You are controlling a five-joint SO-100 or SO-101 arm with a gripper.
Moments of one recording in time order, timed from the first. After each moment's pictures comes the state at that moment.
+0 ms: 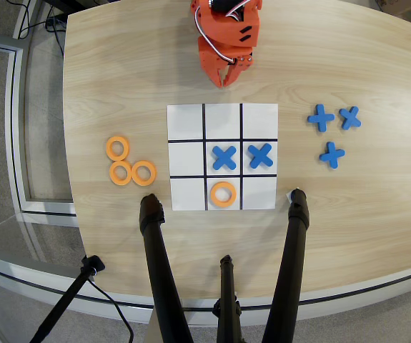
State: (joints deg) arm -0.3 192.2 180.3 74.7 -94.5
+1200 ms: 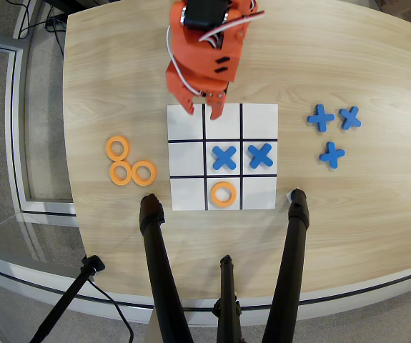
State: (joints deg) arm 12.5 139.7 143.8 53.9 -86.8
